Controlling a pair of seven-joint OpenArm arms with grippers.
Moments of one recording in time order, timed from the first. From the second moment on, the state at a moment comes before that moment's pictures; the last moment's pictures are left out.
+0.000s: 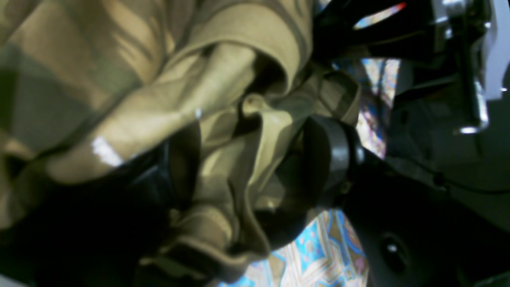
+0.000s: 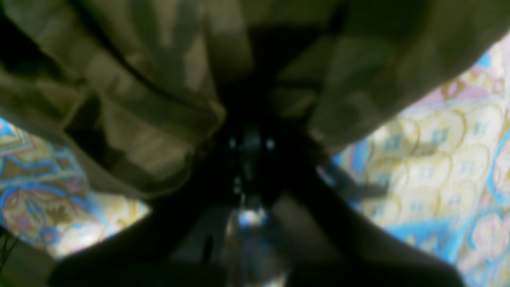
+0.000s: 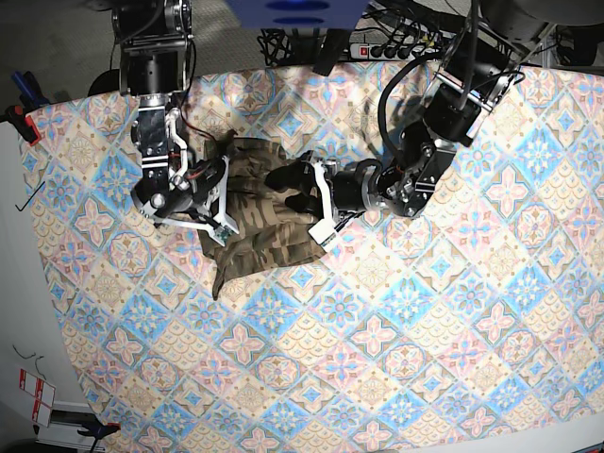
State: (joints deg) left arm -16.7 -9.6 32.9 44.7 -40.2 -45.4 27.9; right arm 3.3 3.1 0.1 77.3 -6.7 42.2 -61.8
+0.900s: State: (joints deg) left arm -7.6 -14.4 29.5 88.2 -43.2 -41.7 61.9; right arm 7.7 3.1 3.7 101.9 -6.3 42.6 -67.8
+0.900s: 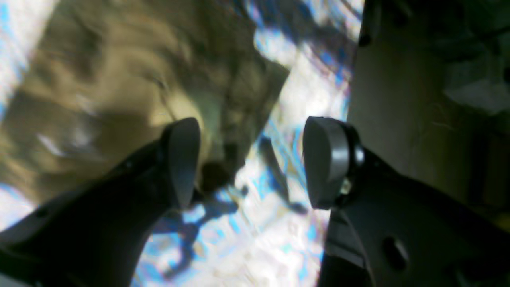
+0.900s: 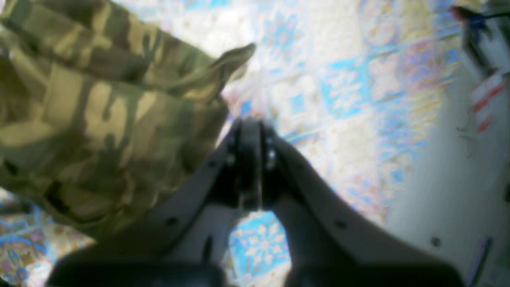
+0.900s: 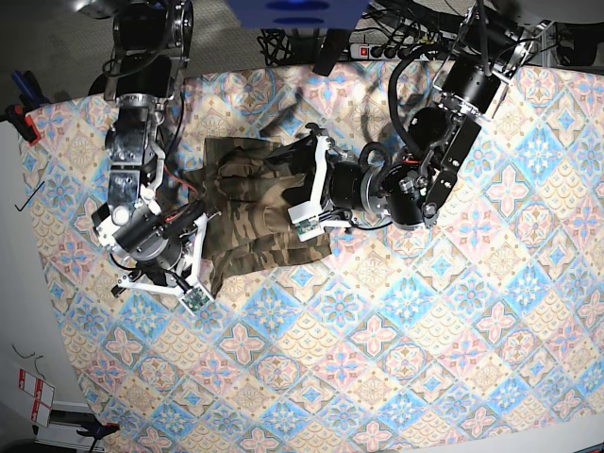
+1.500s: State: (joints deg) left arm -12.1 -14.1 39.0 66.4 -41.2 -43.2 52.7; right arm 17.6 4.2 3.2 67.2 -6.9 42.1 -53.5
